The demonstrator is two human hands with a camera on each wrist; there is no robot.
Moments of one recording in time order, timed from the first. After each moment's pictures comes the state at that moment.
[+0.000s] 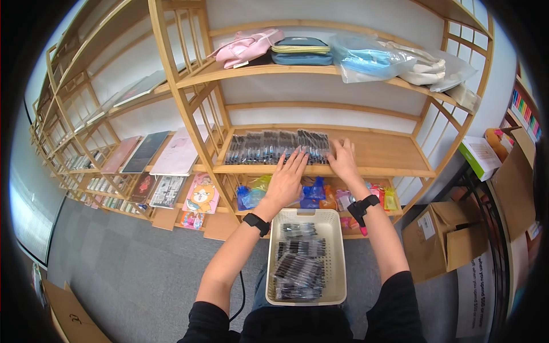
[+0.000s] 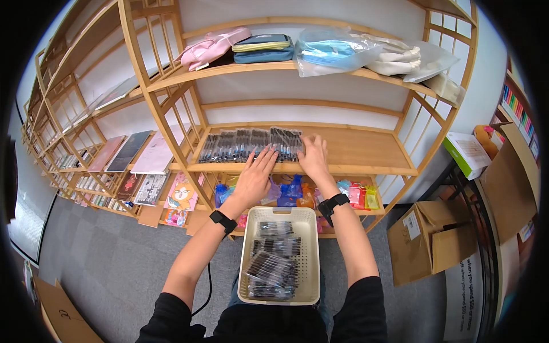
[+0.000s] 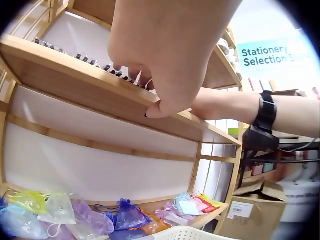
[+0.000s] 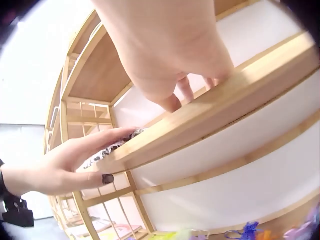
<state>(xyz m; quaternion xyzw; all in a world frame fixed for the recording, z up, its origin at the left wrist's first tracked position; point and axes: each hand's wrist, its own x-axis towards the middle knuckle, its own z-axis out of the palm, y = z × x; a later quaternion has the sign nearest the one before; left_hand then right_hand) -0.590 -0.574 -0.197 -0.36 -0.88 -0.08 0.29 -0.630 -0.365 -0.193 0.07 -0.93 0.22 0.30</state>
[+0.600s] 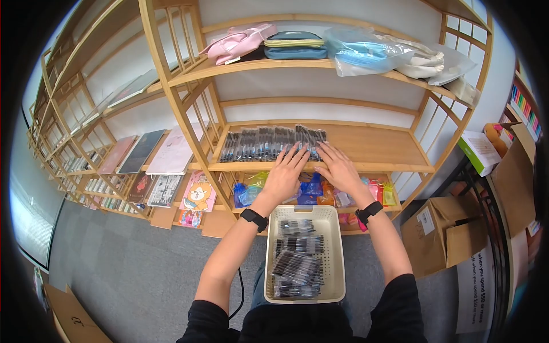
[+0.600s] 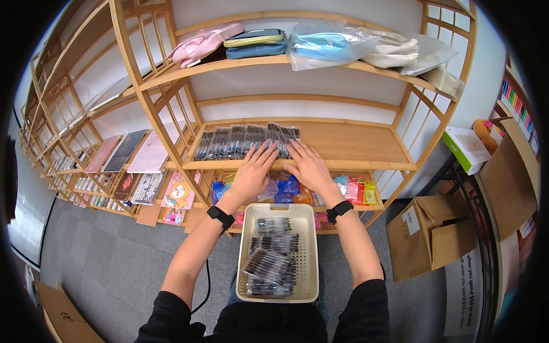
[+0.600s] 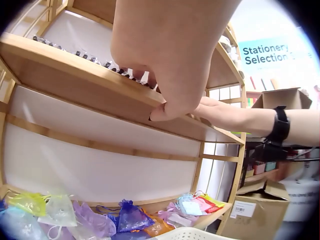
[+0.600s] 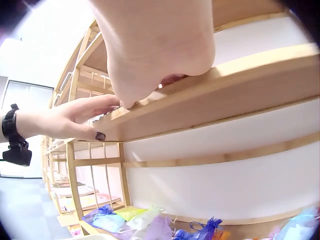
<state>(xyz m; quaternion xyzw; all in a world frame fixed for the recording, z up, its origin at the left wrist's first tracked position) -0.593 -0.569 -0.191 -0.40 -0.87 -0.10 0.29 -0.591 -0.357 -0.193 0.25 -0.93 0.11 0.24</state>
